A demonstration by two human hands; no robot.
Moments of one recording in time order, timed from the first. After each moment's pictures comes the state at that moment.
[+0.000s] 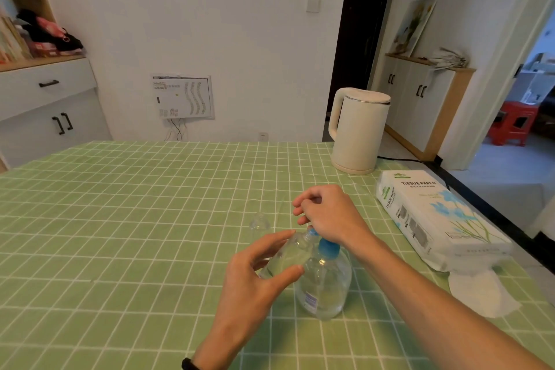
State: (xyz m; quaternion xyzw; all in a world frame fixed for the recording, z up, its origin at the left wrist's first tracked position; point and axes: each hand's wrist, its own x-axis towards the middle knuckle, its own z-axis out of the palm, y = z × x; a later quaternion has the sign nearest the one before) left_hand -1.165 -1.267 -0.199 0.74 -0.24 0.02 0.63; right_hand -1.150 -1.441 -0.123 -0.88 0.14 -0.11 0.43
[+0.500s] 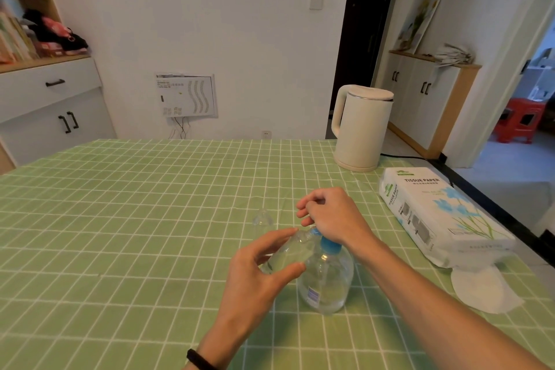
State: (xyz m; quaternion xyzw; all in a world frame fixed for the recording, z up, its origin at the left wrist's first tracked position) left_hand -1.165 -1.266 -0.200 0.76 -0.24 0.02 0.61; right_hand -1.152 -1.443 -0.134 -0.88 0.15 -0.10 0.45
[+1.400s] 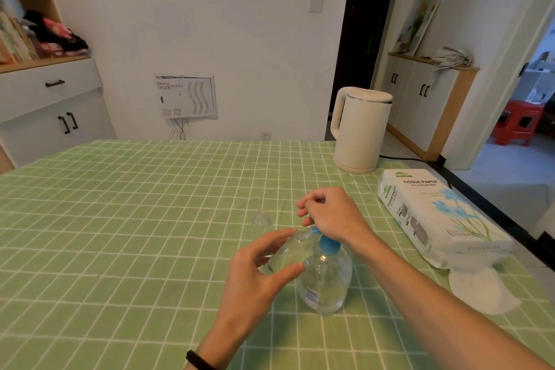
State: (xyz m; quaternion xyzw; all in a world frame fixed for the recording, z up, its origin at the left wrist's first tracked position) left_hand -1.166 -1.267 -0.201 0.75 -0.23 0.02 0.62; right_hand -1.153 -1.443 -0.128 -0.88 0.15 -0.11 0.44
